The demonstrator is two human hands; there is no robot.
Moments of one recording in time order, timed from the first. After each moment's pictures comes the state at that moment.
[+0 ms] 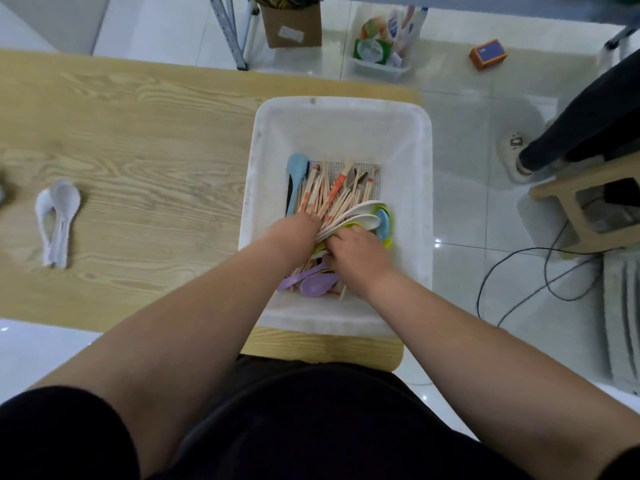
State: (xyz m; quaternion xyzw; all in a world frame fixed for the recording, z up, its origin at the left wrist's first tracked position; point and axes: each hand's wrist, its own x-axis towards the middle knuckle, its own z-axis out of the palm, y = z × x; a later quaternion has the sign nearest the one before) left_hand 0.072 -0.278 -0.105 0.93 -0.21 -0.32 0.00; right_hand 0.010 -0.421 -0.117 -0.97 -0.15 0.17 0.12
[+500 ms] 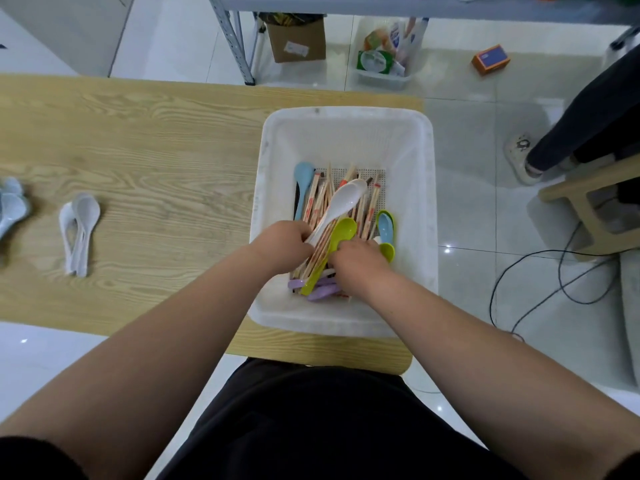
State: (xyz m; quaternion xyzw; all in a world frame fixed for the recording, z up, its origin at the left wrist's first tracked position) left_hand 0.059 -0.251 -0.055 0.91 -0.05 -0.36 0.19; right_hand 0.009 -0.407 -0.097 -0.95 -0.18 0.27 0.02
